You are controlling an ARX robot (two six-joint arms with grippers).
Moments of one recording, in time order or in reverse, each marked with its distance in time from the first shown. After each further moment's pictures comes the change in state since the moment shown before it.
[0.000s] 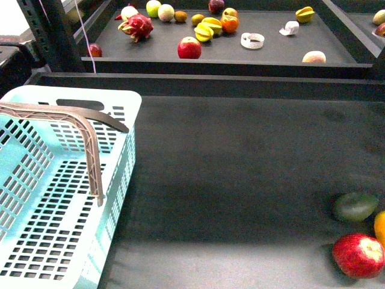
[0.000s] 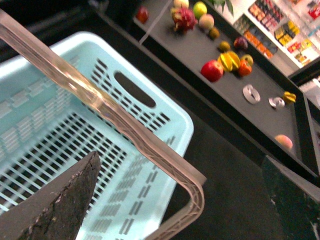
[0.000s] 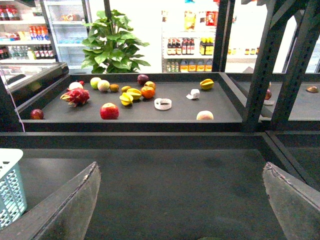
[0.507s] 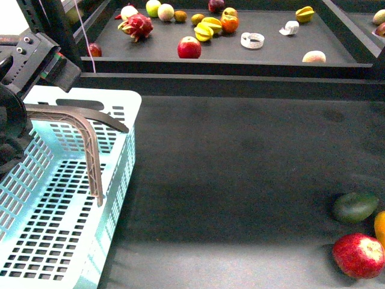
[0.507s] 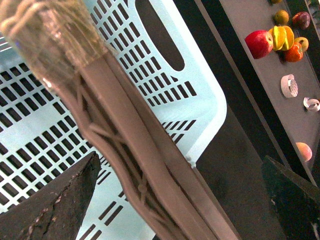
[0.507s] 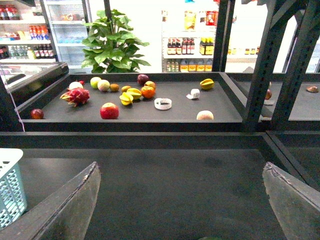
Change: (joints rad) left arm 0.056 0.629 0.340 0.014 0.109 -0.327; right arm 0.000 0.000 0.000 0.000 0.000 0.000
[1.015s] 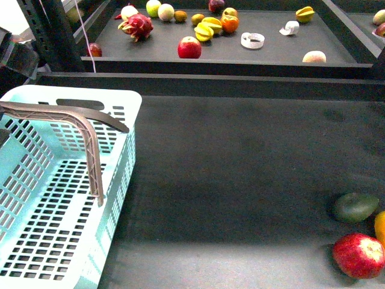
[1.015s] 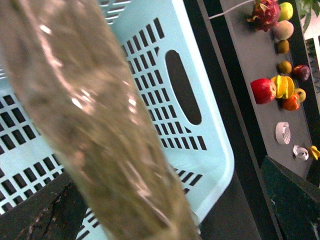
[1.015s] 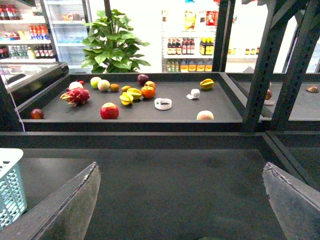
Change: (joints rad) left arm 0.175 0.093 0.064 0.033 0.057 -0.077; right arm 0.000 0.000 0.000 0.000 0.000 0.000
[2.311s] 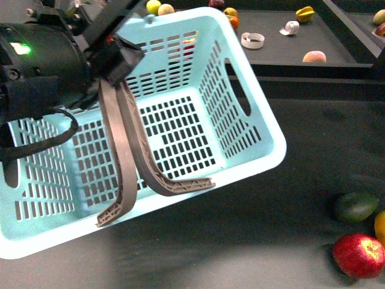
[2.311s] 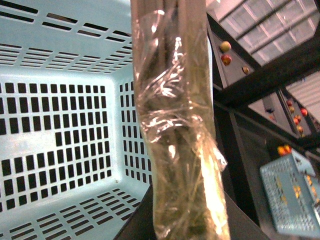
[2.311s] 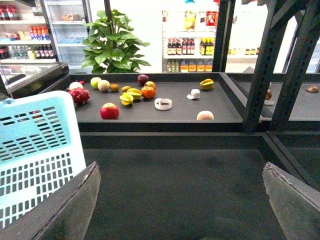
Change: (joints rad) left arm -0.334 -0.141 -0.089 0.315 0.287 0.437; right arm 0.000 0.000 0.000 0.000 0.000 0.000
